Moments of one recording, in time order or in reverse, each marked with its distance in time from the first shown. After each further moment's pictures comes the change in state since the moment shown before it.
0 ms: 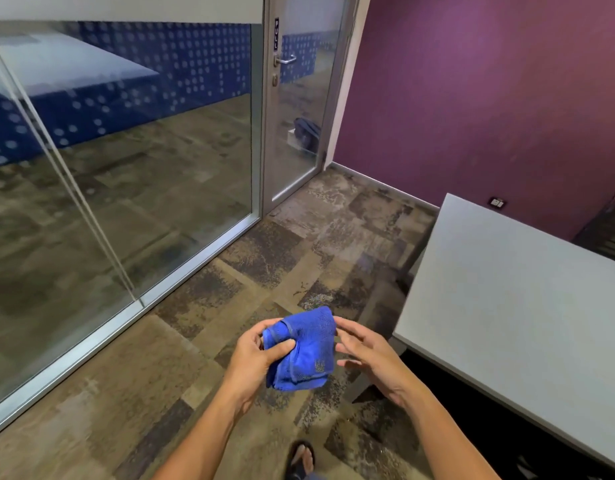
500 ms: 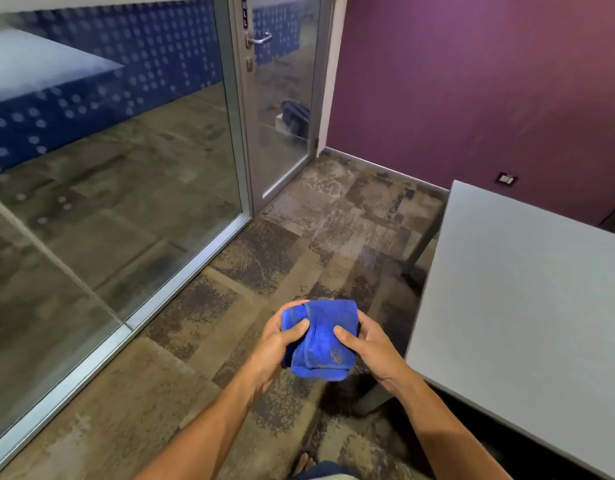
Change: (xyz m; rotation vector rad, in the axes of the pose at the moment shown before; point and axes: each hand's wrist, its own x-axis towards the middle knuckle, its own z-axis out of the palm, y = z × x) left_hand 0.159 0.018 0.057 -0.043 -0.154 -0.148; right_hand 0.131 -0.022 -0.057 0.147 0.113 -0.131
